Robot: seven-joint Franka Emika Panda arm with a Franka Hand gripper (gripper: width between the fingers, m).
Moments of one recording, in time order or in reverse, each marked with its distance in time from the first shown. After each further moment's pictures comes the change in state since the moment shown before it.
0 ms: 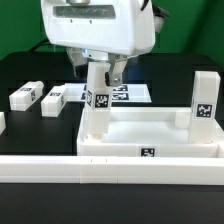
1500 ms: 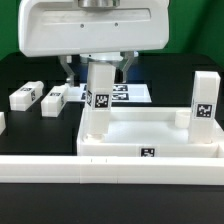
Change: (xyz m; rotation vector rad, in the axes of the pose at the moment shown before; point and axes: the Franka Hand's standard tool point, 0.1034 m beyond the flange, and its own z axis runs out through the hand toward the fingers) arm -0.001 0.000 0.004 -0.069 -0.002 -1.138
